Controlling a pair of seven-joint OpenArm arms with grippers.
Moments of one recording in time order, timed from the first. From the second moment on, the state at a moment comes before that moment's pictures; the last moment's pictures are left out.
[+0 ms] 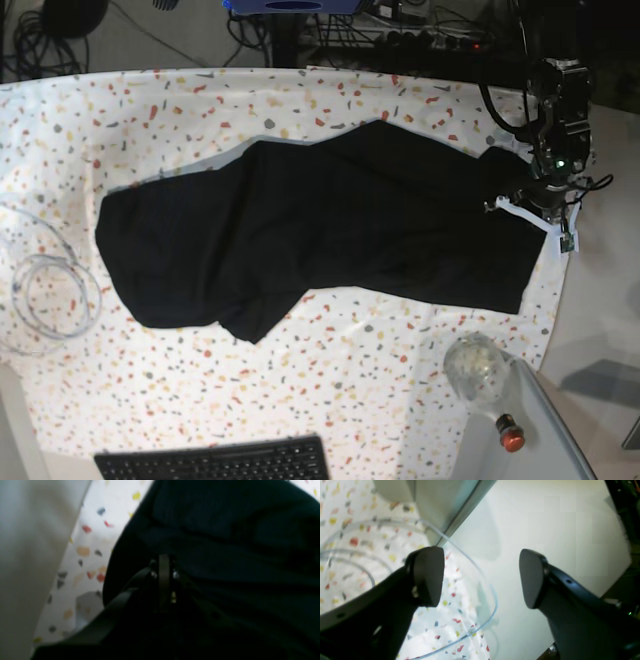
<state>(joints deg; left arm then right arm) 6.2 -18.1 -13.2 71.9 -15.5 -1.3 25.7 28.4 34.6 14.0 46.9 -6.1 5.4 -32.3</state>
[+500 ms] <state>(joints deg) 6.0 -18.3 -13.2 71.7 -15.5 -1.2 25.8 21.4 16.7 15.1 54.0 -6.8 24.8 -32.7</state>
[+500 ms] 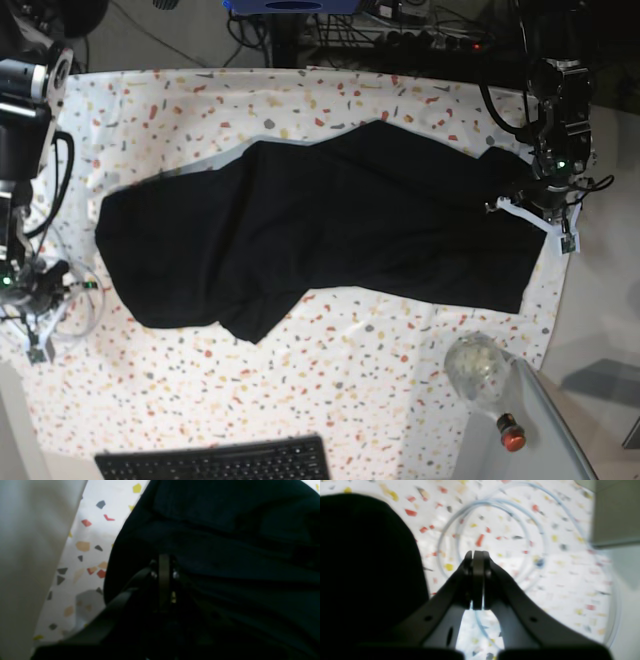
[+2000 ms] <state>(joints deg) 10.2 -17.8 -16.7 72.0 -15.6 -1.3 25.4 30.1 33.9 15.3 15.3 0.3 -6.5 -13.8</state>
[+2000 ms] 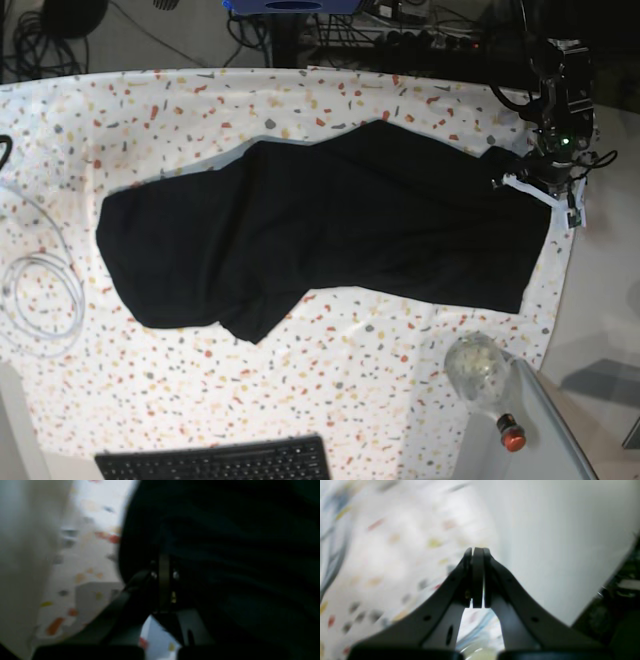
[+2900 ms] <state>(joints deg) 13.4 -17.4 -18.8 78.8 -15.5 -1.3 25.6 28.7 17.0 14.6 27.7 0.9 18.4 -32.8</state>
